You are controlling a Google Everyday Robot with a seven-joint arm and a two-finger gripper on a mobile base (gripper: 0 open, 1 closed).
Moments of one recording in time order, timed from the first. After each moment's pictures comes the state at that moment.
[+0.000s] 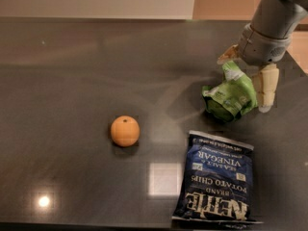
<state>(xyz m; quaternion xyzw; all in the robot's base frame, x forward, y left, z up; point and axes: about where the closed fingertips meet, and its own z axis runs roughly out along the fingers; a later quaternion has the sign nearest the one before) 0.545 -0.226 0.885 -0.81 0.58 0.02 0.05</state>
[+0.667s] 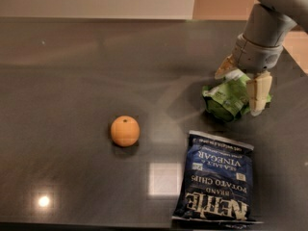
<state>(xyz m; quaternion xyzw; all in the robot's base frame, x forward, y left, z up) 0.541 -0.226 0.863 -0.83 0.55 0.03 0.03</state>
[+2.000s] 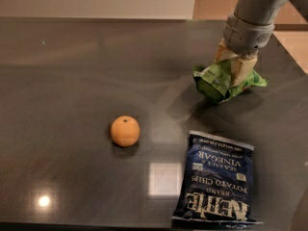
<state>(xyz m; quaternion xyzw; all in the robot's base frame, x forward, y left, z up) 0.567 -0.200 0.902 -0.84 0.54 0.00 0.05</state>
